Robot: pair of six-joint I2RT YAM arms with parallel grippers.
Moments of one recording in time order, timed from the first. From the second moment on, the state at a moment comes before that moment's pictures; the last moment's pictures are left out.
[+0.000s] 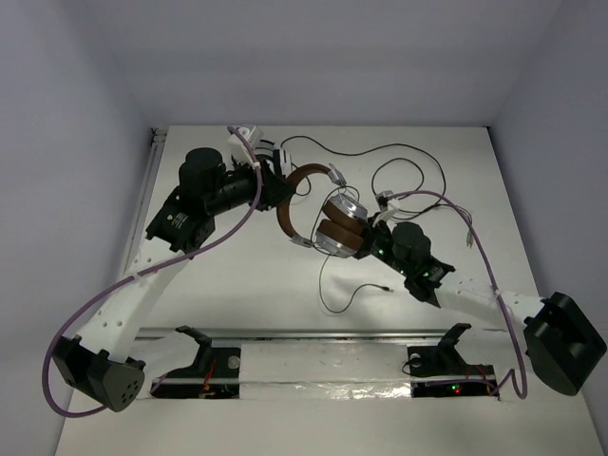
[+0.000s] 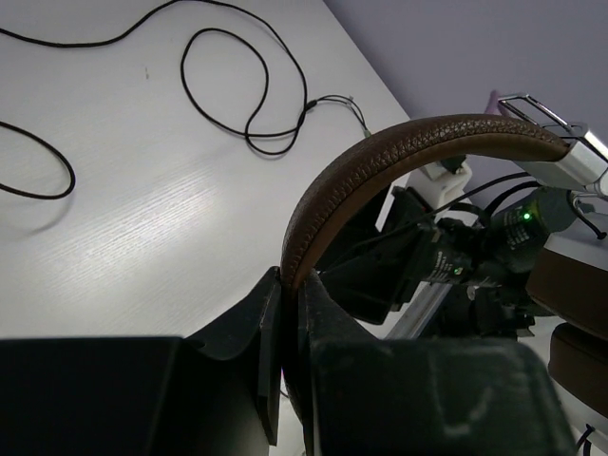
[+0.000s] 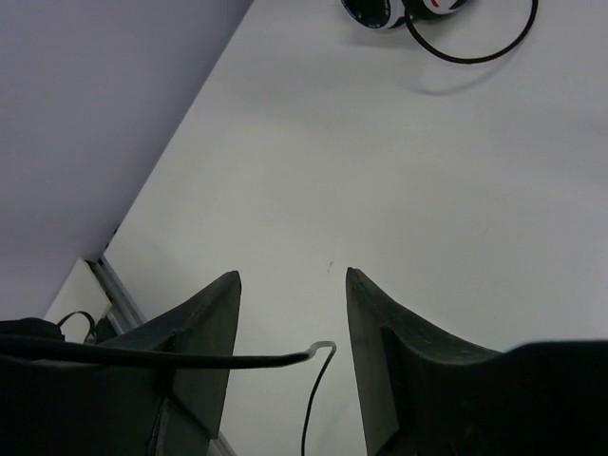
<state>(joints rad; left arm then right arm) -0.46 1.10 1.19 -0.34 0.46 -0.42 0.71 1.12 0.49 0.49 -0.06 0.62</state>
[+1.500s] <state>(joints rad) -0.46 1.12 1.21 -0.23 0.11 -0.62 0.84 1.46 0.44 0.90 -0.18 0.78</state>
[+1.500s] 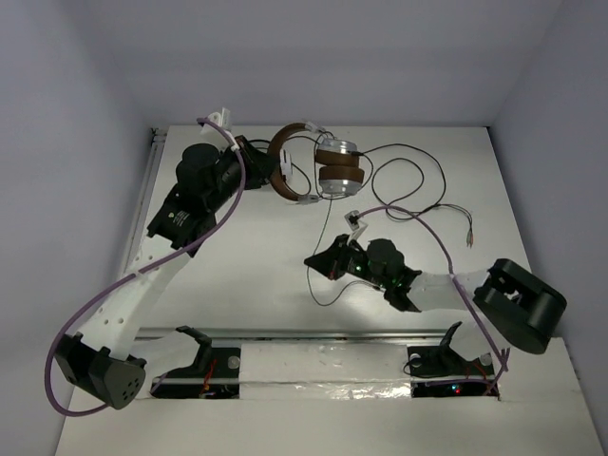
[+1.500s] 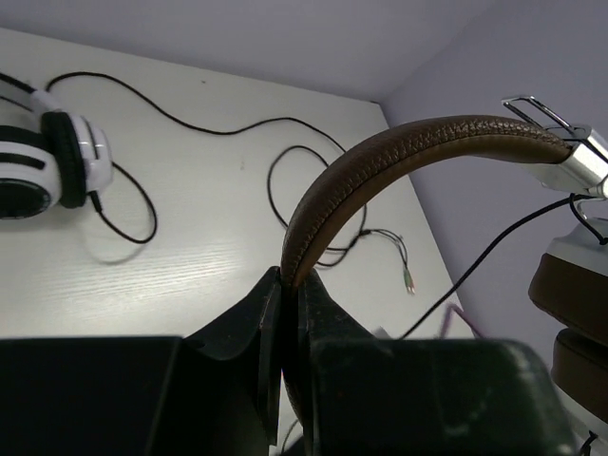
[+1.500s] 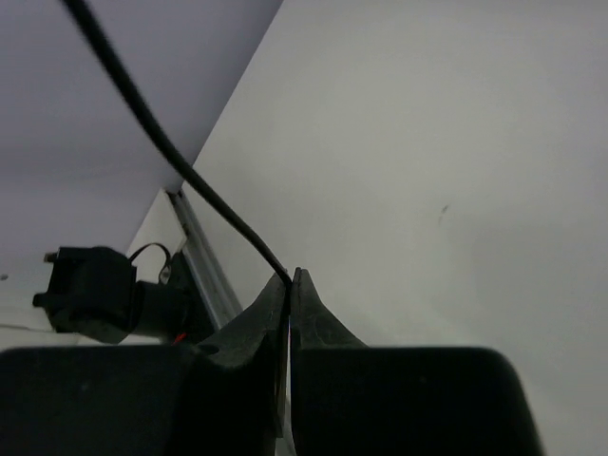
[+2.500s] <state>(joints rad) -0.81 1.23 0.92 -0.41 -0.77 -0.59 1.07 1.02 0.91 -0.38 -0.03 0.64</state>
